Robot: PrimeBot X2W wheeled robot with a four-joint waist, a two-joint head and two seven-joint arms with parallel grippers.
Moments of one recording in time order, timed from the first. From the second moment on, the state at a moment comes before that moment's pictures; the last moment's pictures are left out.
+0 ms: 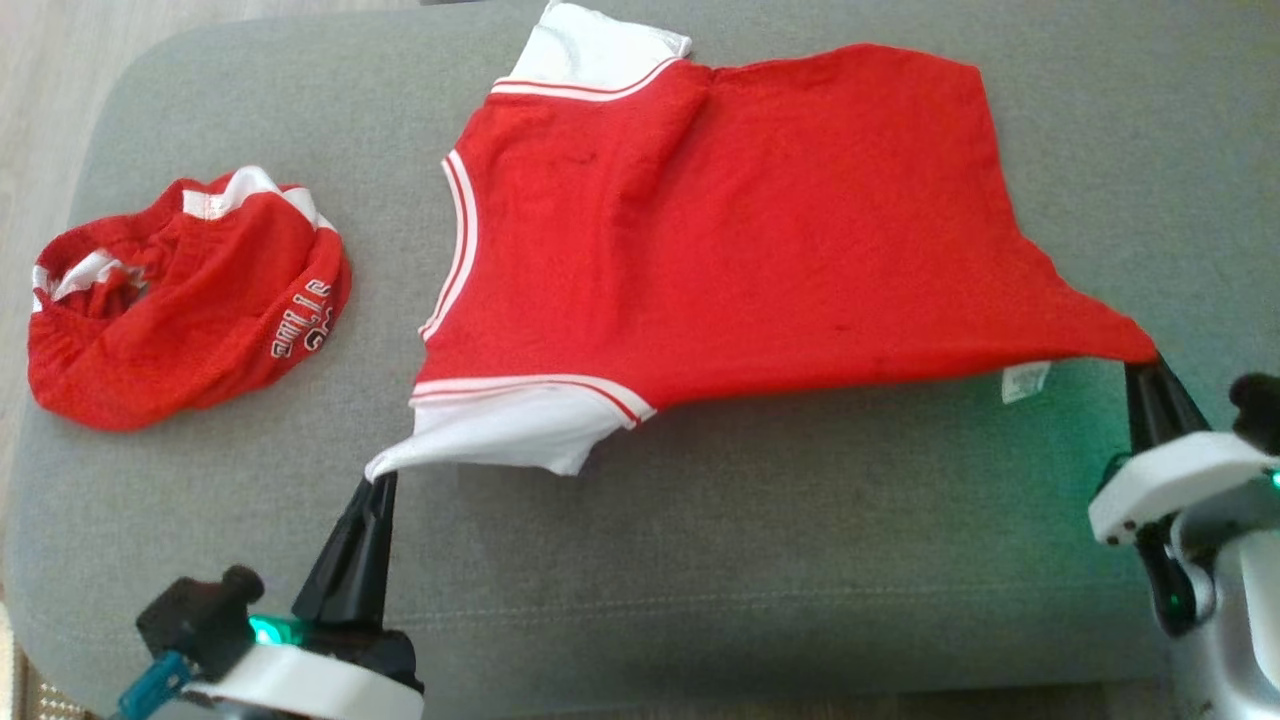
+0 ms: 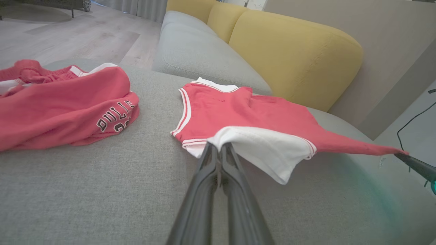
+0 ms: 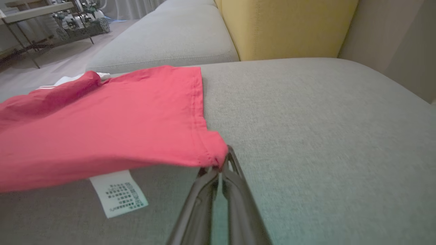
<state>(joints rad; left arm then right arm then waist) 0.12 0.23 -0.28 -0.01 -0.50 -0.06 -0.26 -0.29 -0.15 -0.22 0.51 0.14 0.13 -0.13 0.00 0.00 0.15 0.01</state>
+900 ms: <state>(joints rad) 0.20 0.24 -0.26 -0.13 -0.52 0.04 -0.10 -0.10 -0.09 -0.31 0.16 0.14 0.13 0.09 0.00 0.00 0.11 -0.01</state>
